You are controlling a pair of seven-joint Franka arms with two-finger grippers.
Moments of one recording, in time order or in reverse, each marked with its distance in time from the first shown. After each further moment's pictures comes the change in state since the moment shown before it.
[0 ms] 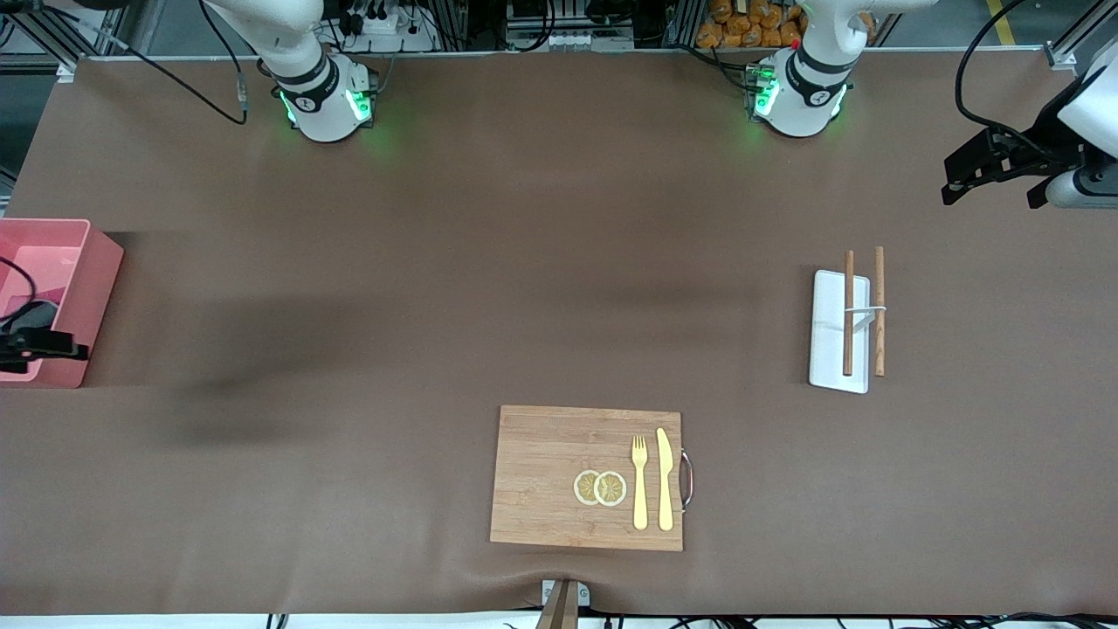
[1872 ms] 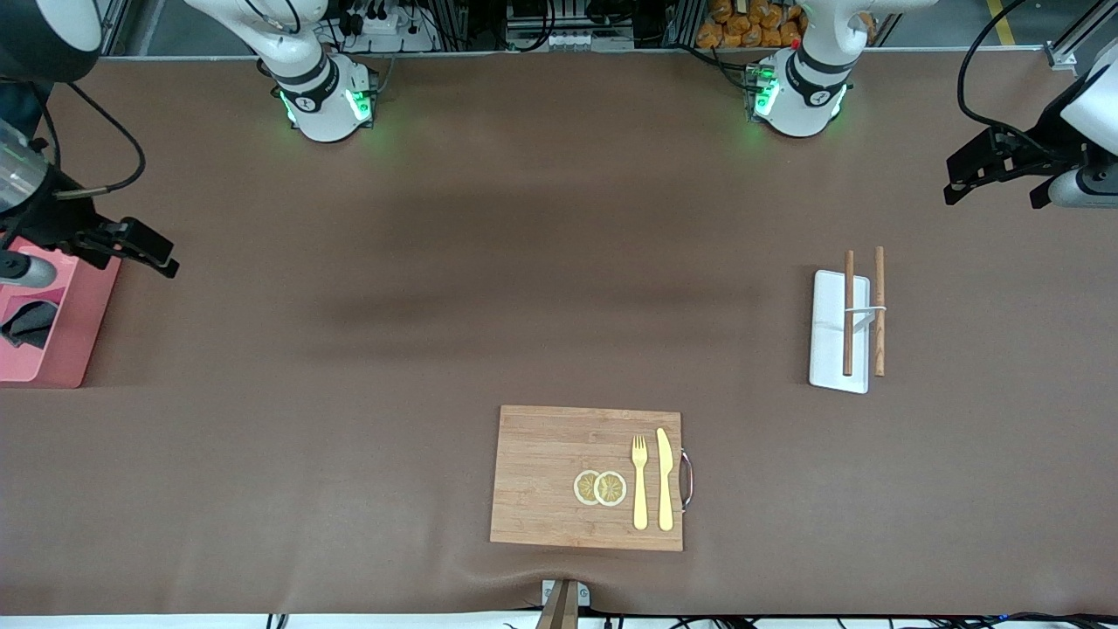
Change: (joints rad) left arm 0.000 0.000 0.002 0.002 0.002 0.000 0.006; right arm 0.208 -0.546 -0.021 -0.482 0.067 0.175 0.463
